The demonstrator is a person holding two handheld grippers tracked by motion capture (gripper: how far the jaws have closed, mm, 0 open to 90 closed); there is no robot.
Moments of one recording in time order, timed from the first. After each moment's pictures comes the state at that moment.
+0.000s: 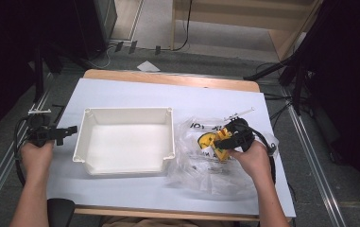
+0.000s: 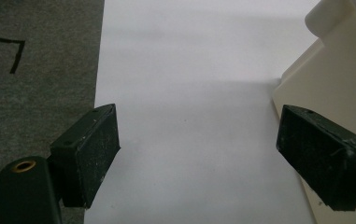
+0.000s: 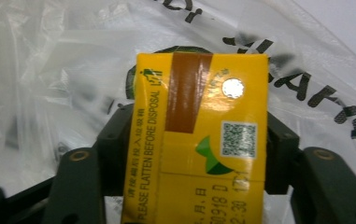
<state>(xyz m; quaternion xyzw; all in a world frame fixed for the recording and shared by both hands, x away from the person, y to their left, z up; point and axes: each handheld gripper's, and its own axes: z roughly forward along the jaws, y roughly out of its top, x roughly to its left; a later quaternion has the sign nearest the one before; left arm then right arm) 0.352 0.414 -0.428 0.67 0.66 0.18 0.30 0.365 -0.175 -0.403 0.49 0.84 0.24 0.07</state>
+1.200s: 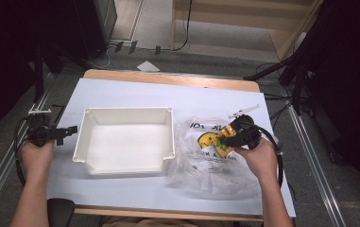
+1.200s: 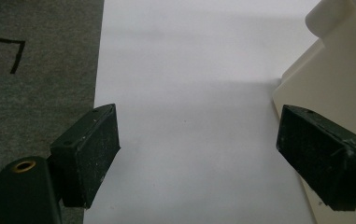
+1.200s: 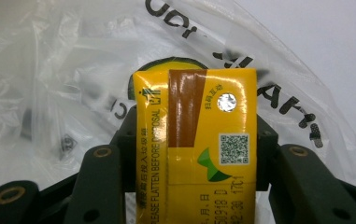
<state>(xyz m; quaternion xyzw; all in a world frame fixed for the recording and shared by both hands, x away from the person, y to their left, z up) 0.353 0.413 -0.428 0.66 0.66 0.18 0.30 0.359 -0.184 -0.379 0.45 0.85 0.26 0.10</state>
